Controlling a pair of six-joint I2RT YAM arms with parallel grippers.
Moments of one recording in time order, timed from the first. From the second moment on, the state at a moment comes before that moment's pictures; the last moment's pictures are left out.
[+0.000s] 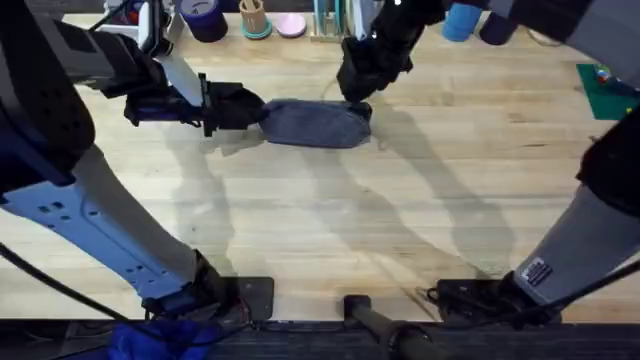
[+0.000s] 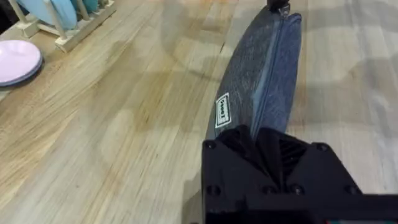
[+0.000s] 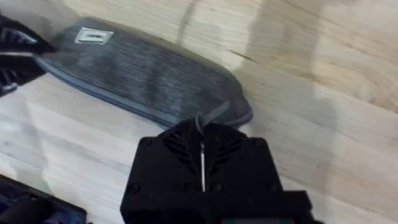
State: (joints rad) left arm 0.34 2.01 1.19 -0.97 1.23 1.70; right arm 0.50 1.99 1.78 -1.11 -0.14 0.24
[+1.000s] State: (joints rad) left arm 0.33 2.01 1.19 -0.97 1.23 1.67; right arm 0.30 1.81 1.34 -0.86 -0.26 0.23
